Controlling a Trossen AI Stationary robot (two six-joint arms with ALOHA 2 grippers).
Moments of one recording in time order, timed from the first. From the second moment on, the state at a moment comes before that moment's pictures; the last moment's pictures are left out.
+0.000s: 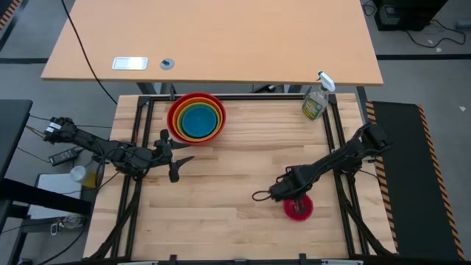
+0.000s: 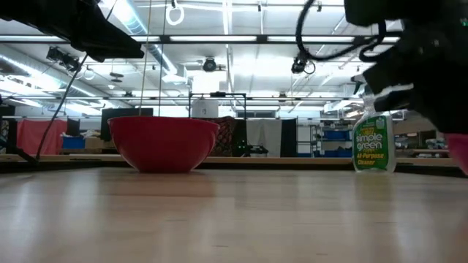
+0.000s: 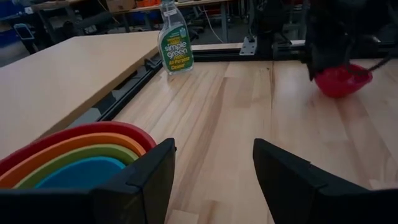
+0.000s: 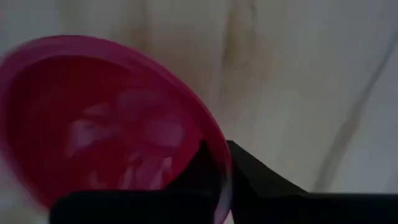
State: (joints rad) left arm -0.36 0.65 0.41 -0.06 -0.67 -0.06; right arm 0.40 1.70 1.03 -1.00 -0.09 0.34
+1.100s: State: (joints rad) left arm -0.35 0.65 0.41 0.12 -0.67 -0.01; right arm -0.30 1.81 1.38 0.12 -0.03 -0.06
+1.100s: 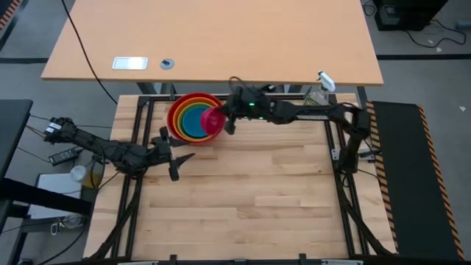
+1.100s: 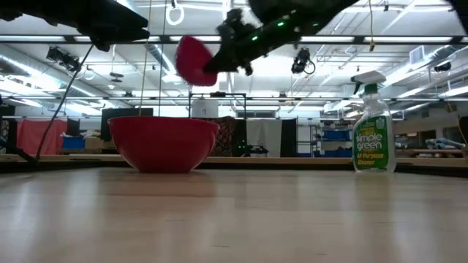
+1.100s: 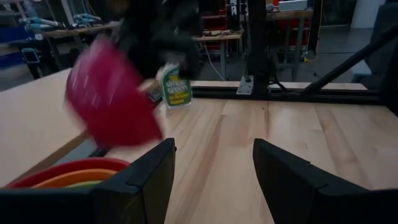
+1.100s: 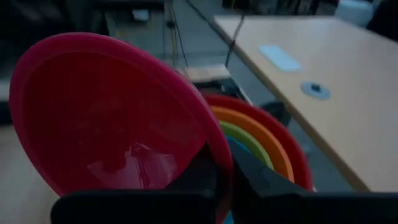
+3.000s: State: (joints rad) left arm -0.41 0.33 0.12 0.28 -0.71 0.08; right arm -0.14 1.38 0.67 0.47 0.14 -0.03
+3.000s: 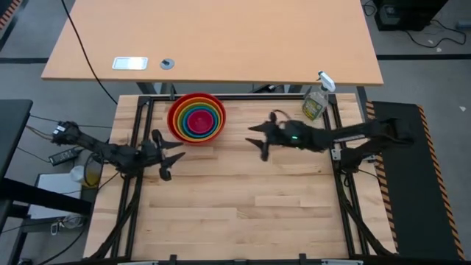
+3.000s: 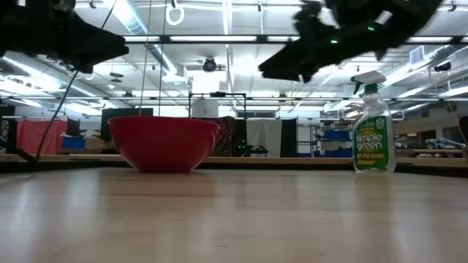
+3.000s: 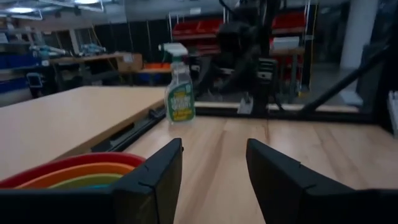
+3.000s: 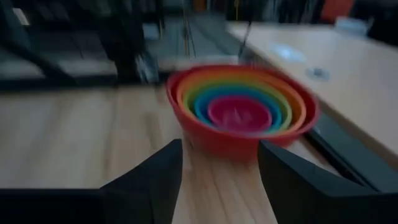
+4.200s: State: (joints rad) left arm -0.45 0.16 0.01 0.35 -0.51 -0.01; right arm -0.13 0.47 0.01 0.64 0.27 0.17
